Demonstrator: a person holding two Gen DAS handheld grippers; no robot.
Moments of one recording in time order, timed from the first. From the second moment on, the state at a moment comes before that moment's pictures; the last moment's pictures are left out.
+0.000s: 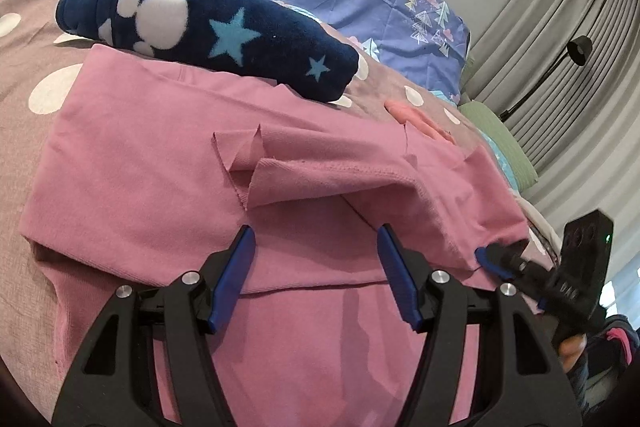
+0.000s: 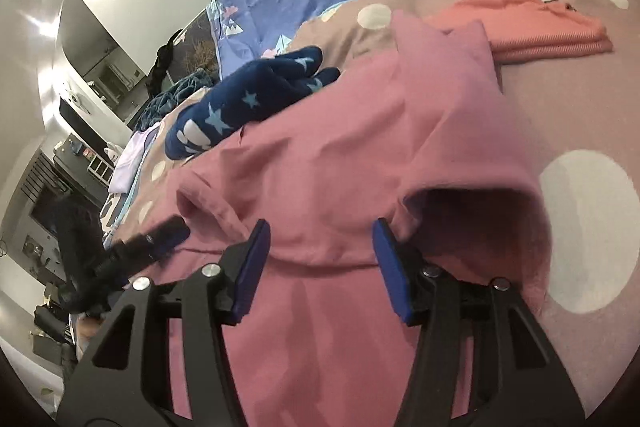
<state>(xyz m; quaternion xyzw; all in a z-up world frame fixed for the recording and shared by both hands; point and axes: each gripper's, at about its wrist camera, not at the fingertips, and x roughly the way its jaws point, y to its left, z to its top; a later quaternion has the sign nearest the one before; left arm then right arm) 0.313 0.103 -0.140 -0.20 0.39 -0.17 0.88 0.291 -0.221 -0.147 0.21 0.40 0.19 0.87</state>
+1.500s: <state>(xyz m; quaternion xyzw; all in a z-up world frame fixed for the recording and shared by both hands) 0.321 0.116 -0.020 -0.12 0.28 -0.10 0.95 0.281 -0.191 -0.132 0.15 0.38 0.27 0.87</state>
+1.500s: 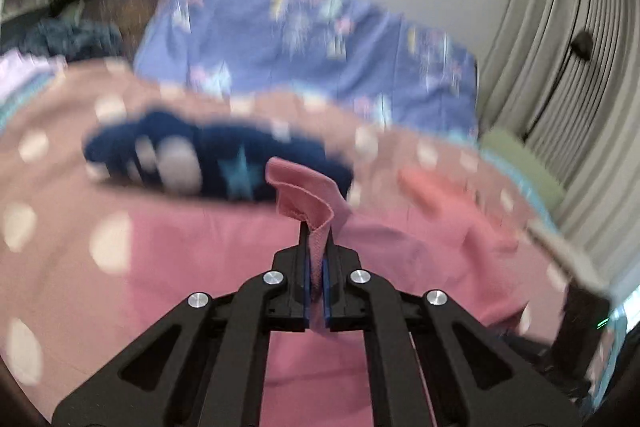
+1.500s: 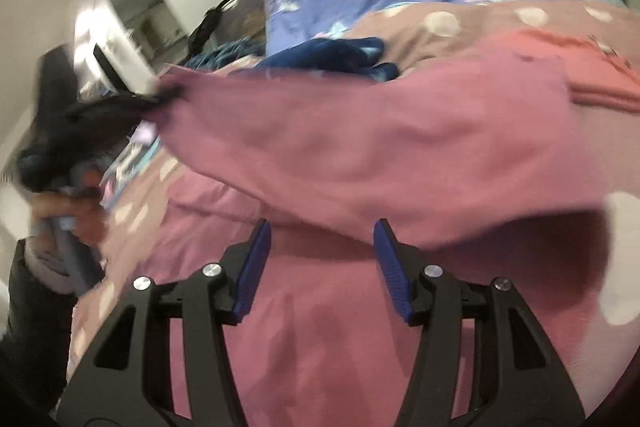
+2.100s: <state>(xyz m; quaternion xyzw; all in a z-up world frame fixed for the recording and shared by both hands) 0.327 0.192 -0.121 -0.06 0.41 0.06 0.91 0.295 -0.203 -0.145 0.17 0.39 0.19 0.89</state>
